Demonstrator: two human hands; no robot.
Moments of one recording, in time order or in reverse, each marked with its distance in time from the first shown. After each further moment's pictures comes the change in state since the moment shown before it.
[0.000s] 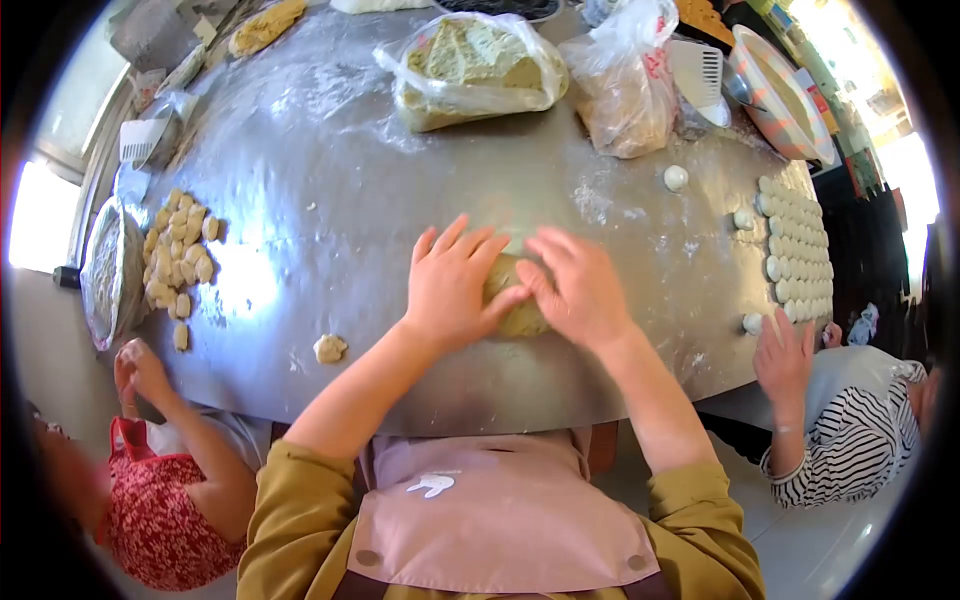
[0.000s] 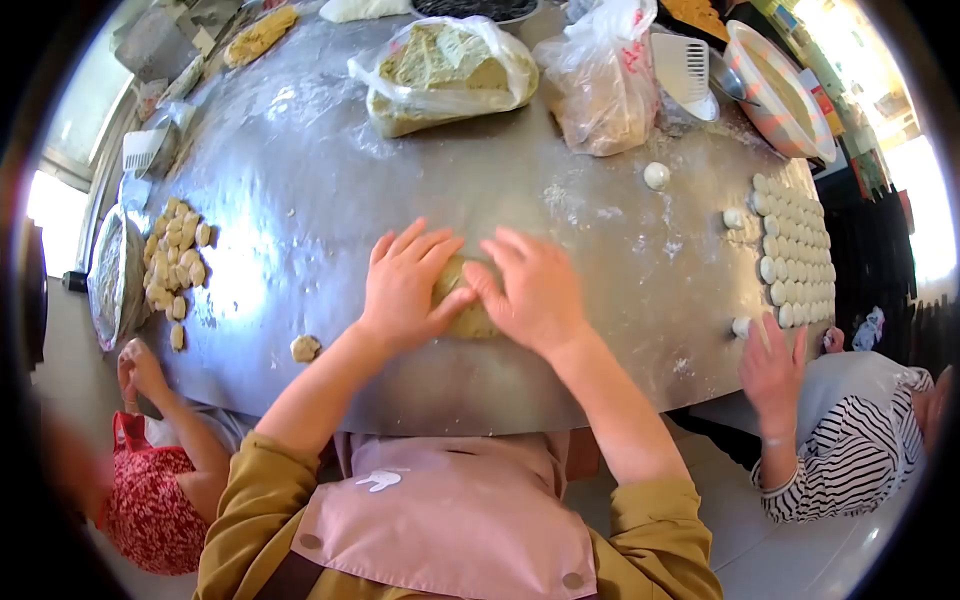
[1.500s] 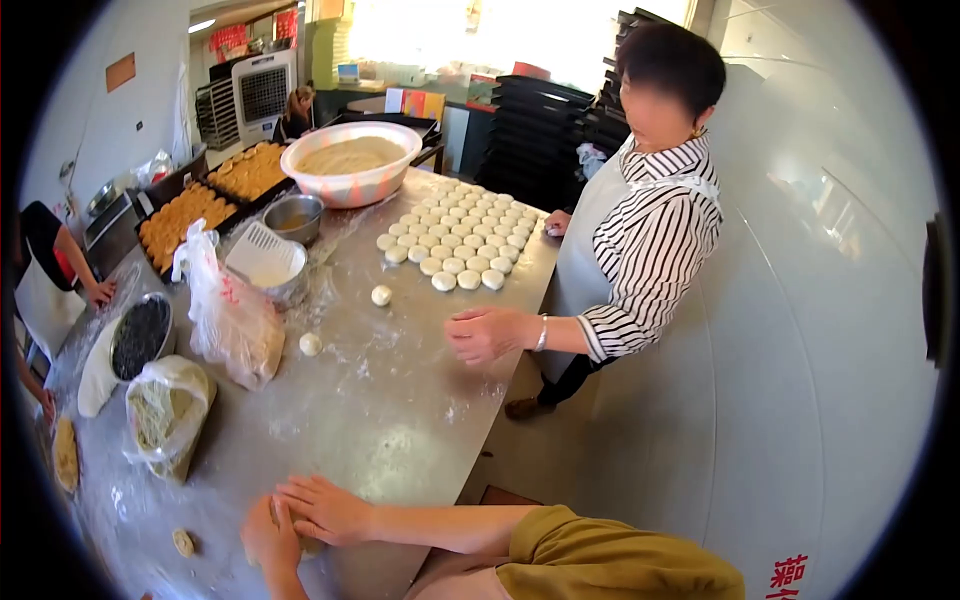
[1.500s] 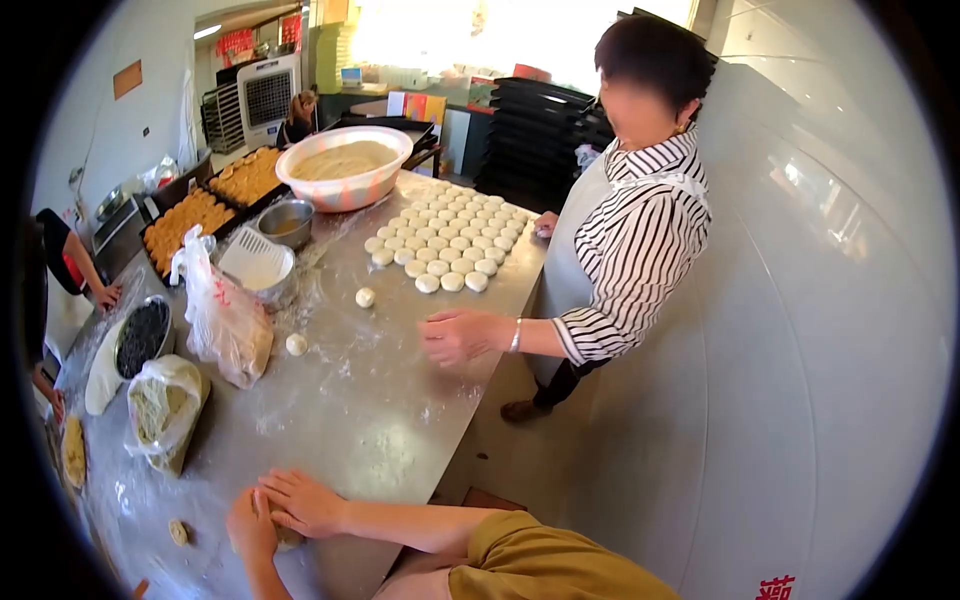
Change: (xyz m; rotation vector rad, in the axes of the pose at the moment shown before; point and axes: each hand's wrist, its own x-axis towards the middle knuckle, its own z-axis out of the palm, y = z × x) left_hand 0.020 0.031 0.038 0.003 -0.241 -0.136; right_hand -0.071 0.001 0.028 0.078 -0.005 0.162
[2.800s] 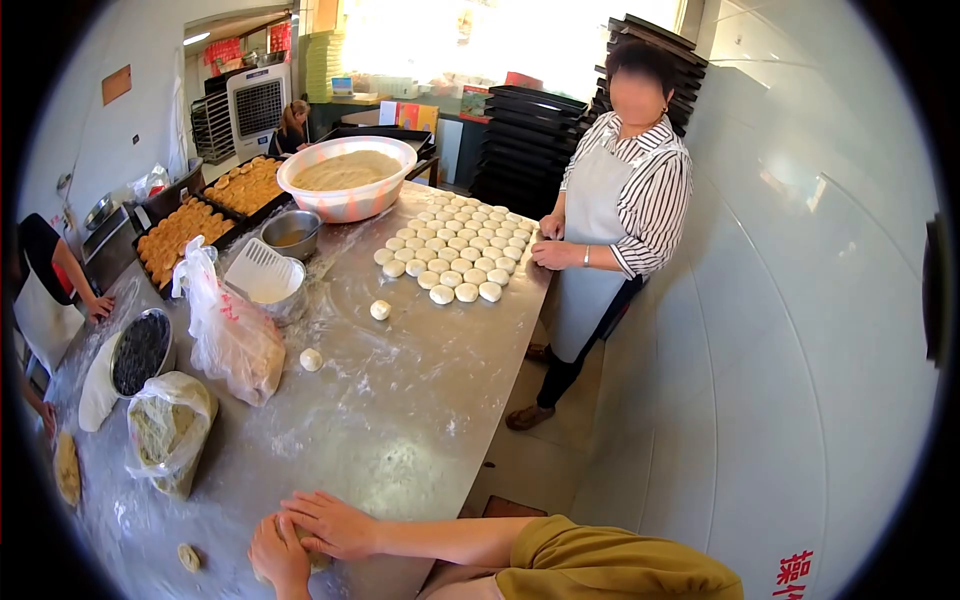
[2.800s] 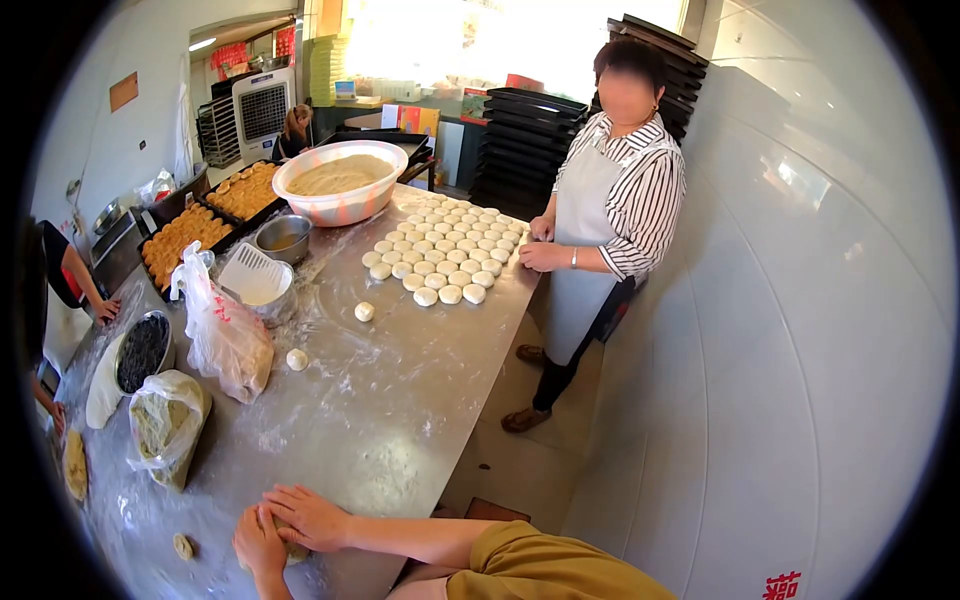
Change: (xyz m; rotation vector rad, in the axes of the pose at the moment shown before) left_hand -0.006 0.002 0.005 0.069 0.152 0.082; right_hand -0.002 0.001 0.009 0.037 0.064 -0.004
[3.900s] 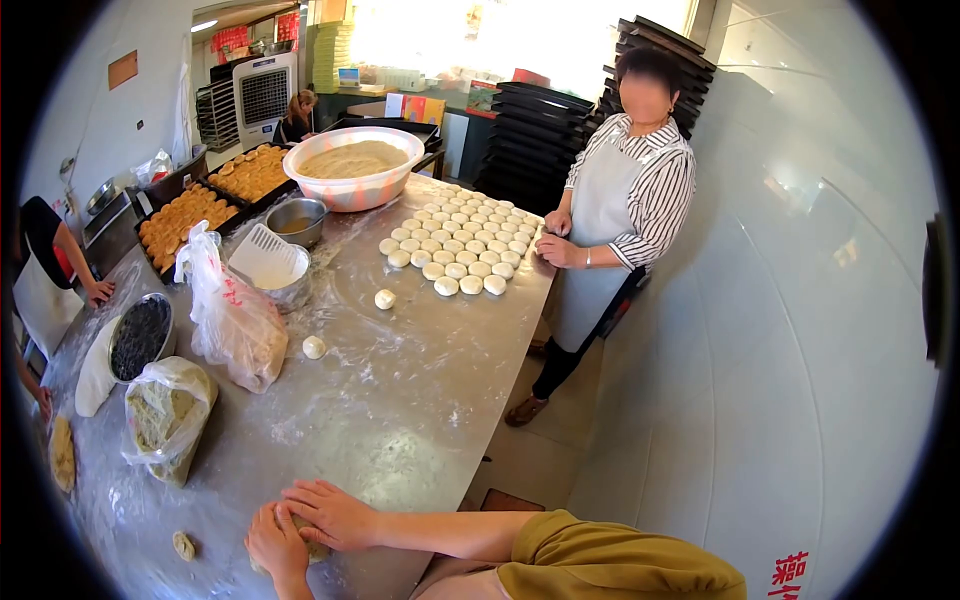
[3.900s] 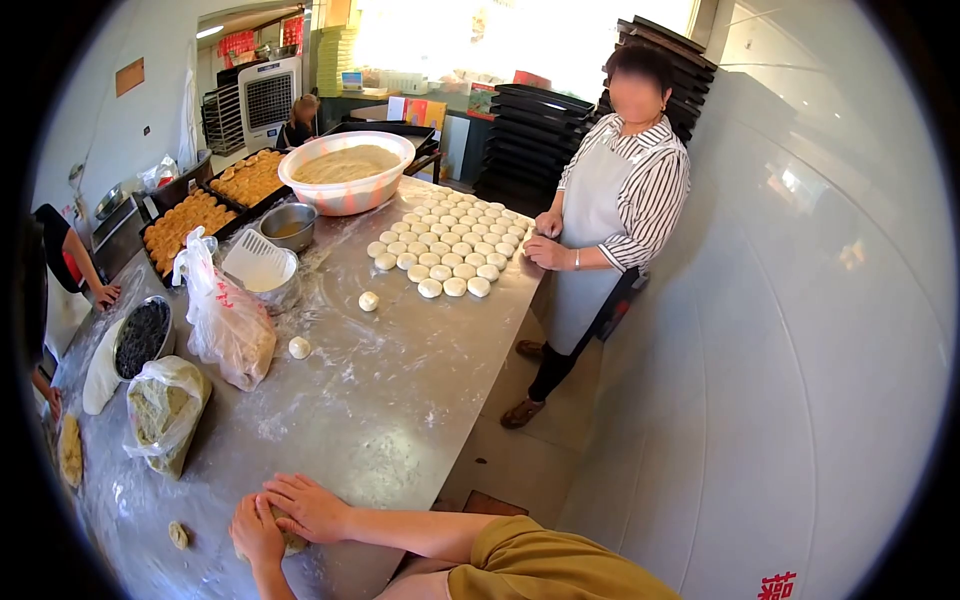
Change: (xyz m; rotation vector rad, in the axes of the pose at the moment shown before) left_hand 0.000 0.003 -0.002 -0.010 0.045 0.045; right_hand 0.000 -0.004 -0.001 -0.028 0.055 -0.001
